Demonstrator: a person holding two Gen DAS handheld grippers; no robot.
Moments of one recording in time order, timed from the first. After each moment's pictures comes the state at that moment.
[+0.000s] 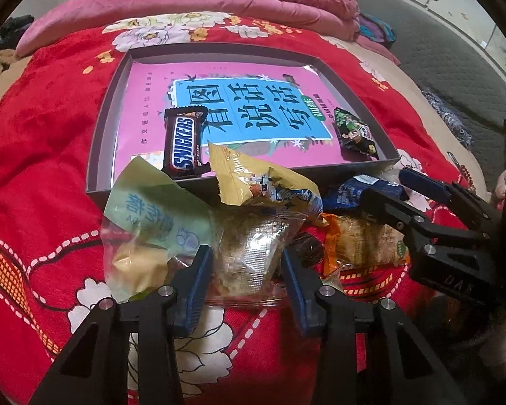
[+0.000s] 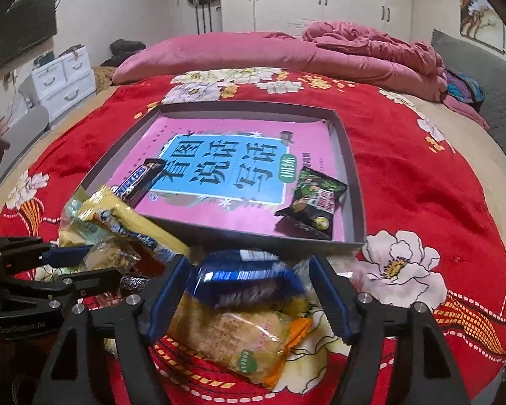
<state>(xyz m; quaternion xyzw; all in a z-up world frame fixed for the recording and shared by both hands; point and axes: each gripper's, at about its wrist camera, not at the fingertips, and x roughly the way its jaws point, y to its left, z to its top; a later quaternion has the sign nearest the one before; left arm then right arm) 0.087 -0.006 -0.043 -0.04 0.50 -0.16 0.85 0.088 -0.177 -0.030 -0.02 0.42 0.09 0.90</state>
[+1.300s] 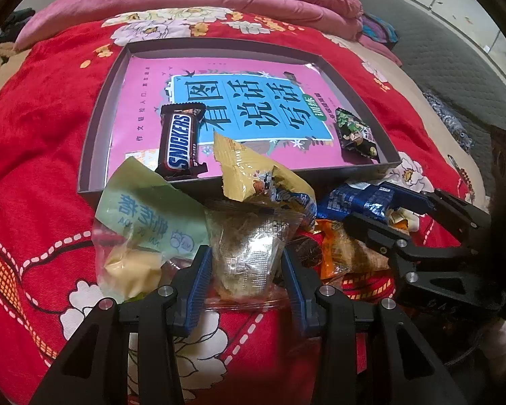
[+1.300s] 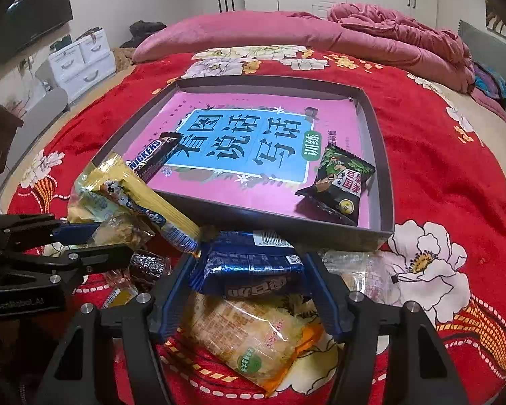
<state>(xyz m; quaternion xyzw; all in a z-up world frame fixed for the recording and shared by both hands) 0.091 -0.008 -0.047 -0.05 0.51 -0.16 0.84 0.095 -0.167 -0.045 -0.05 0.45 0.16 0.88</state>
